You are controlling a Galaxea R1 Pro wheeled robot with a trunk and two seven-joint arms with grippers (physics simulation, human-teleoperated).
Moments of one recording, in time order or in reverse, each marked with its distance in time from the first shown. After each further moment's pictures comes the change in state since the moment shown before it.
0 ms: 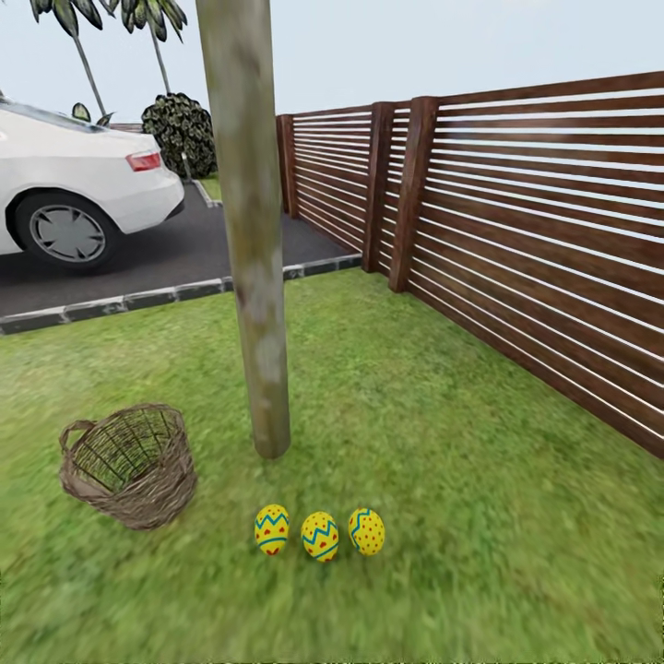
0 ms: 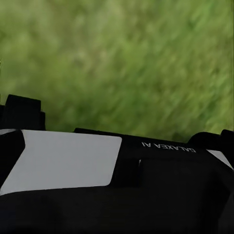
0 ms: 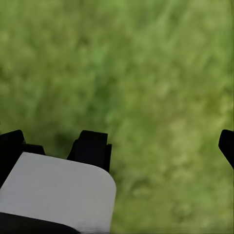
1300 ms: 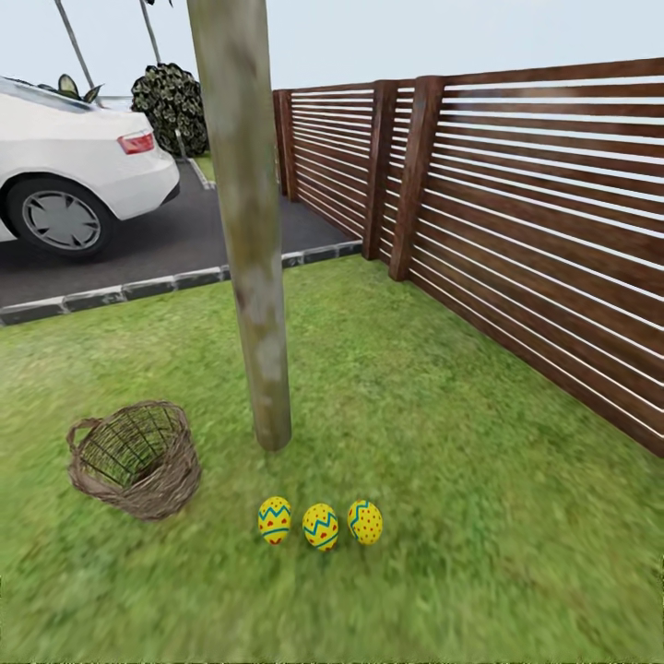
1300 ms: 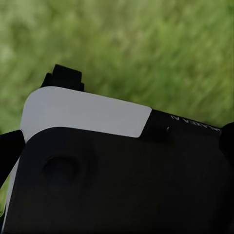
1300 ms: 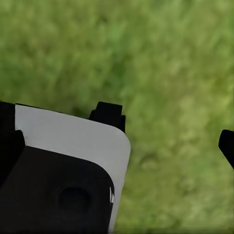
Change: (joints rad) left arm 0.000 -0.043 0.001 0.117 -0.003 -0.161 0.114; right arm 0.063 0.016 0.001 0.000 0.011 -0.106 -0.002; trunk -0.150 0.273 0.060
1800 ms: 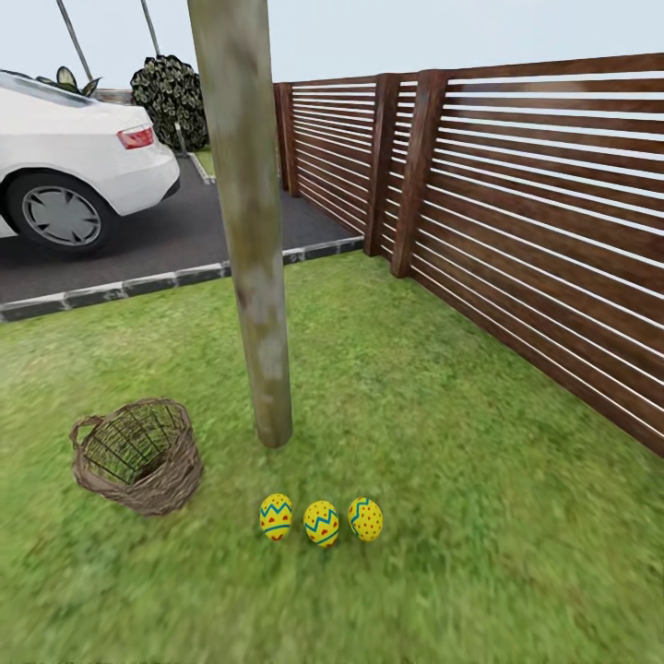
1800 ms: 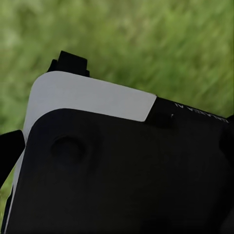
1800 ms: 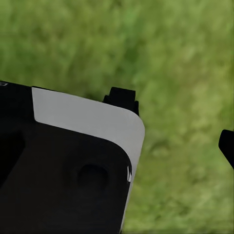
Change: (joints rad) left arm 0.000 0.000 0.001 0.022 0.002 -0.001 -0.001; right arm 0.022 0.020 0.000 -0.001 0.000 0.002 0.001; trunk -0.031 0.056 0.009
